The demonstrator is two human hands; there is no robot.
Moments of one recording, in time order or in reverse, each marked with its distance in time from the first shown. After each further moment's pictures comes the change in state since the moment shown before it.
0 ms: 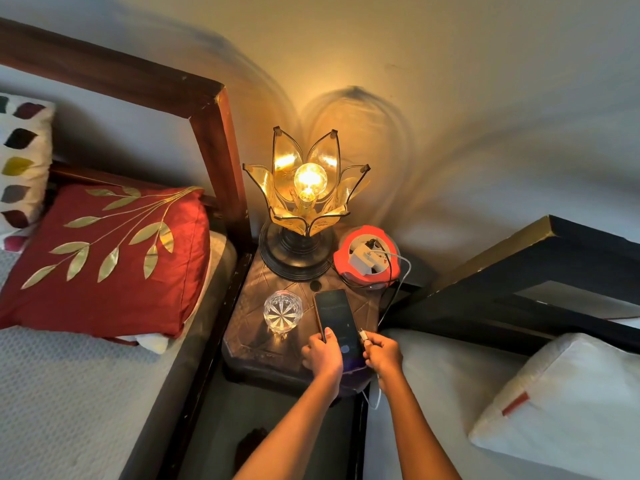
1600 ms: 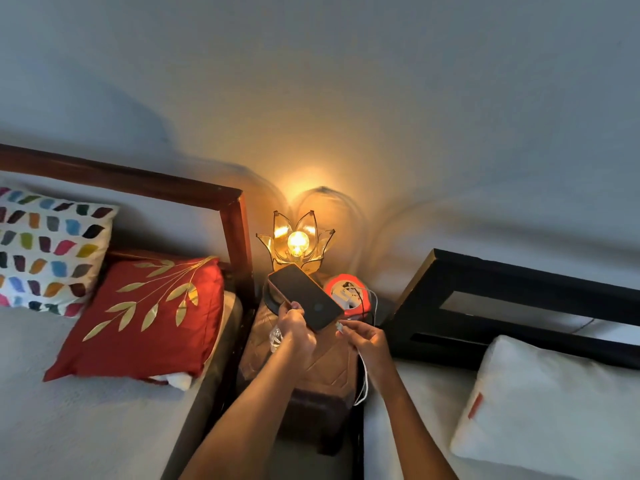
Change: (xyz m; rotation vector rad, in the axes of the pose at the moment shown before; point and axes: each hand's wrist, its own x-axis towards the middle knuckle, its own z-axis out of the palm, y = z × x) left_hand -0.126 0.101 -0.096 -0.953 -0.208 0.168; right_hand -0.171 -0.087 -0.068 0.312 -0.275 -0.485
